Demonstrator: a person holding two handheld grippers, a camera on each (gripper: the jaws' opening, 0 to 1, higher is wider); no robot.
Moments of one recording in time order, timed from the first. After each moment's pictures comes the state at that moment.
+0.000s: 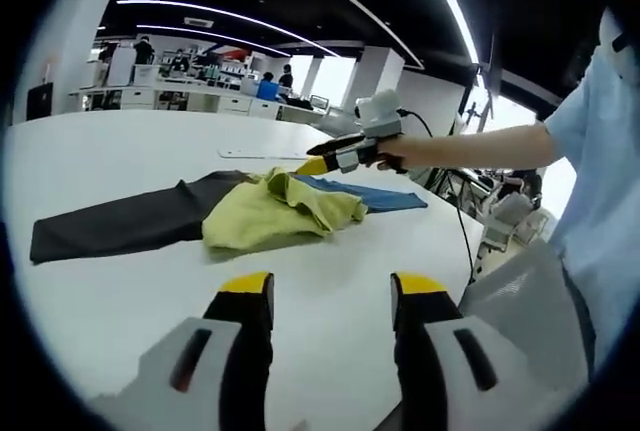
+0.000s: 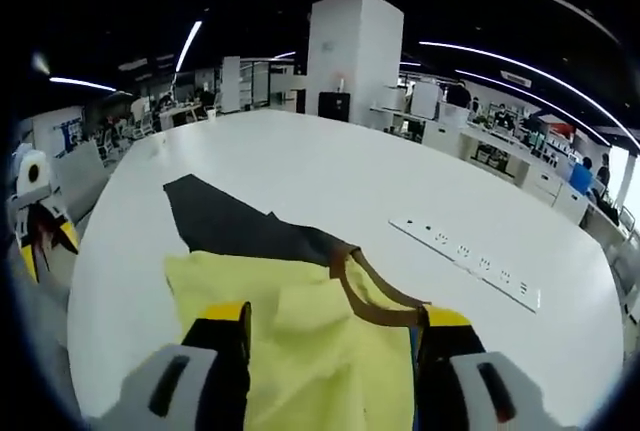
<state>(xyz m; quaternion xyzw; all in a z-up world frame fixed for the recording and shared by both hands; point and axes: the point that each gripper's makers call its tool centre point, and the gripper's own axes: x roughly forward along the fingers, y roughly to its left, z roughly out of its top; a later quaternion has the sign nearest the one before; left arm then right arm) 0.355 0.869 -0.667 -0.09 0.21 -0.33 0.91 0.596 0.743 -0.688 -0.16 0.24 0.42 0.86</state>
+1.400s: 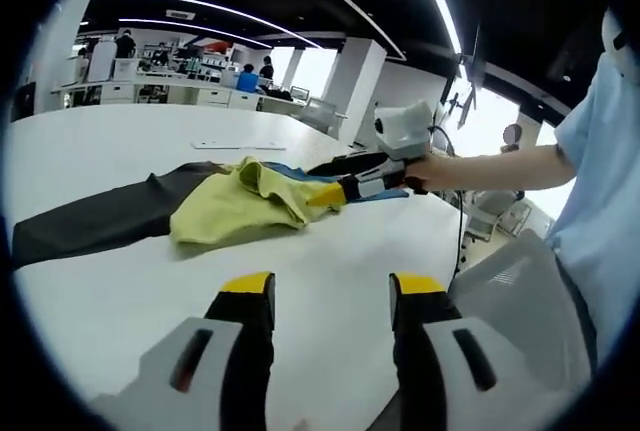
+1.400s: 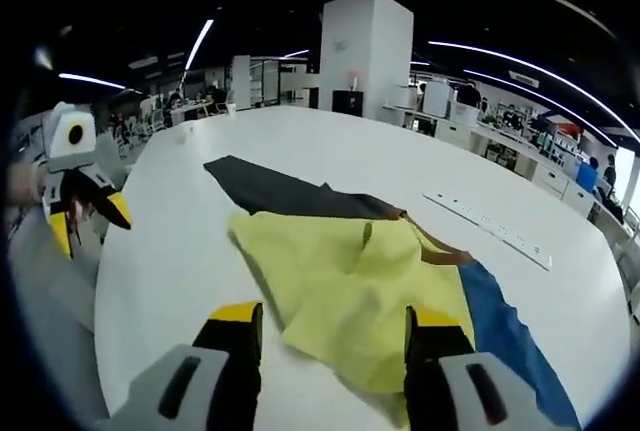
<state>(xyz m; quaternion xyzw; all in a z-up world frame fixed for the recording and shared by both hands) 0.349 0.840 -0.674 -0.09 0.23 -0.38 0.89 0.505 0.736 -0.715 -0.16 0.25 0.45 0.84</state>
